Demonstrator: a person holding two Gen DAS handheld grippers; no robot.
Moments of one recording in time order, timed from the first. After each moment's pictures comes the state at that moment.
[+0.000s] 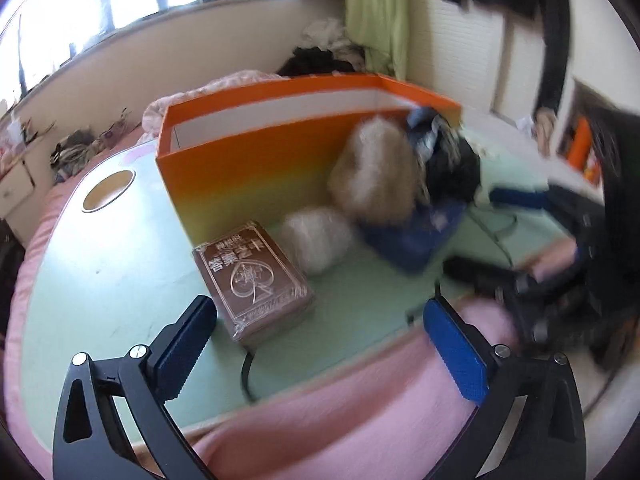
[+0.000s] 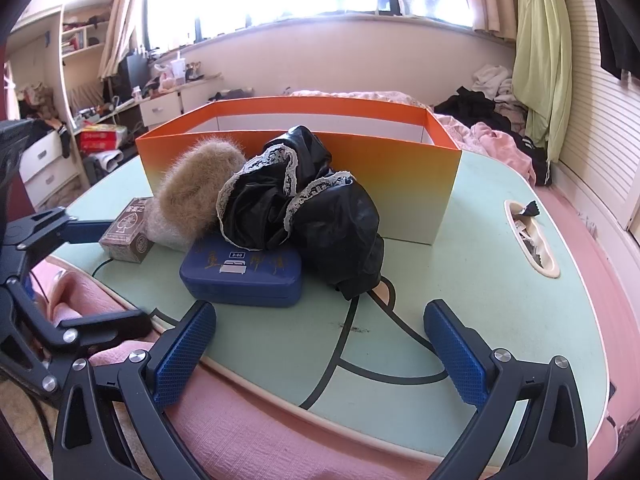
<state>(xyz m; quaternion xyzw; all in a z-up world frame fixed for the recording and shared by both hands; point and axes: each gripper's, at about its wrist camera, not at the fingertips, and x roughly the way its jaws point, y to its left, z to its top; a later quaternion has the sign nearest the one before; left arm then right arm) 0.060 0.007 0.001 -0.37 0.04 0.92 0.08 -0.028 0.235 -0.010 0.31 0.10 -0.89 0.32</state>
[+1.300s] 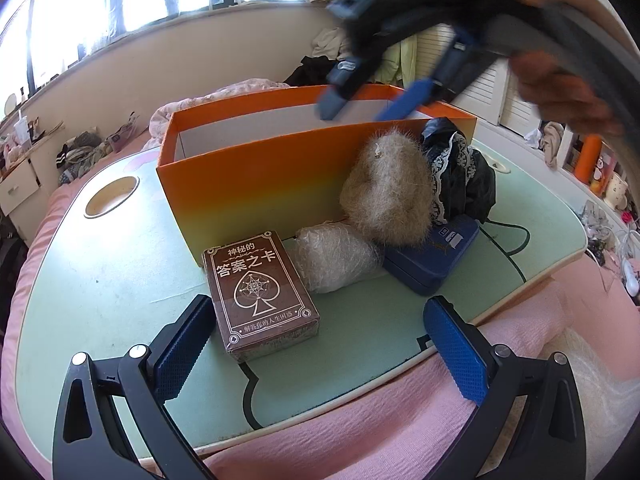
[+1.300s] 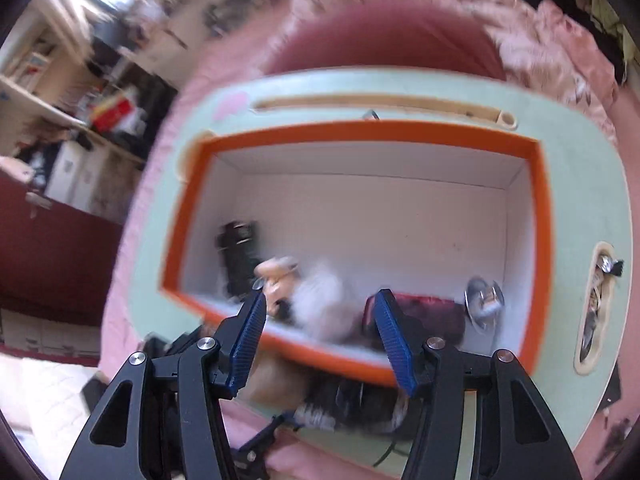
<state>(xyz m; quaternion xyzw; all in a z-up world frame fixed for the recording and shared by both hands) 0.066 0.004 0.002 -0.36 0.04 0.93 0.07 -0.185 0.130 0.073 0.60 0.07 -0.72 0.35</state>
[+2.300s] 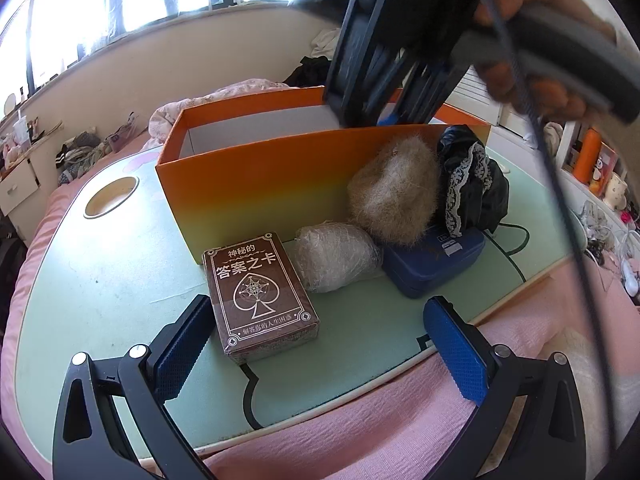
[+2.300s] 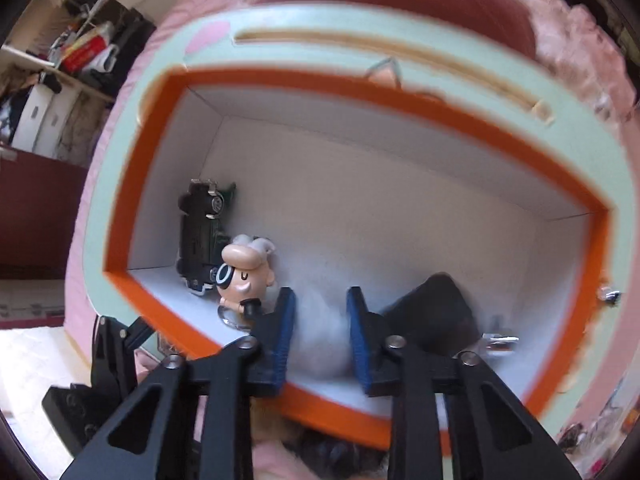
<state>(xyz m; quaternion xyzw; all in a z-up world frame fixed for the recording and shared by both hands) 0.067 0.006 0.003 -0.36 0.04 0.93 0.07 -0.179 0.096 0.032 0.65 0.16 -0.66 0.34</state>
